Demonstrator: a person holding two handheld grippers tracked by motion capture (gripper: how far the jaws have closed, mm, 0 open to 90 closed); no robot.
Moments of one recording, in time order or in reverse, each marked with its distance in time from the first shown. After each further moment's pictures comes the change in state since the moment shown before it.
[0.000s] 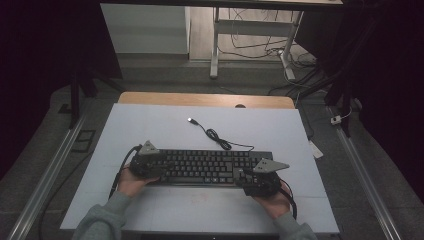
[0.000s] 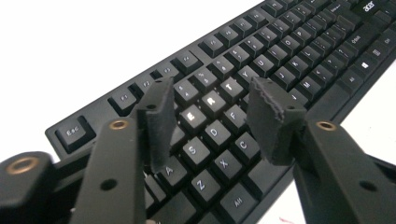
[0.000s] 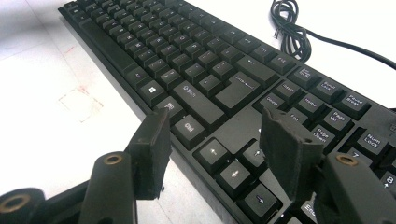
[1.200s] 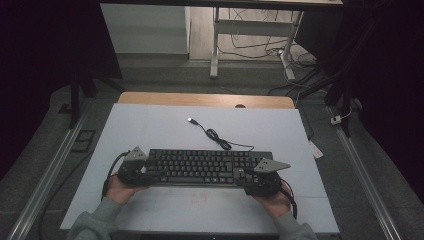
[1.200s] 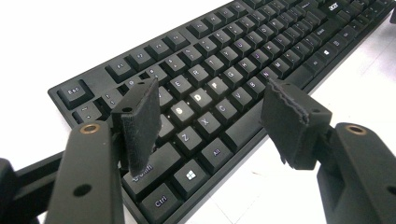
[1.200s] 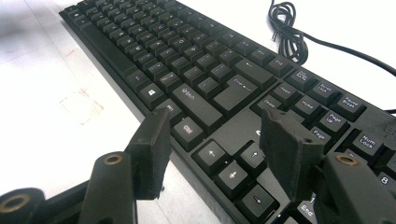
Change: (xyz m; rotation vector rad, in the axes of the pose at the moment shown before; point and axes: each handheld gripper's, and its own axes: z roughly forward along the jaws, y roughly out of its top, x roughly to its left) left arm 0.000 -0.020 -0.032 -0.005 -0.058 -0.048; right arm -0.001 0.001 -0.002 -0.009 0.001 0.005
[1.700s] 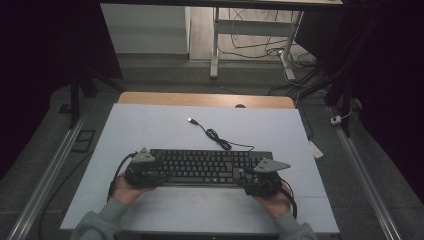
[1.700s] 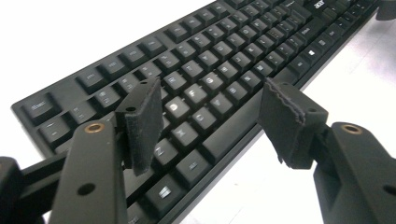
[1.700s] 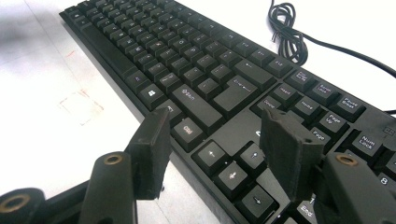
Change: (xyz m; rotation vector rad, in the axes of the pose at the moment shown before) left arm -0.009 0.003 0.007 0.005 -0.017 0.019; right arm 0.000 0.000 0.000 -0.004 0.002 0.002
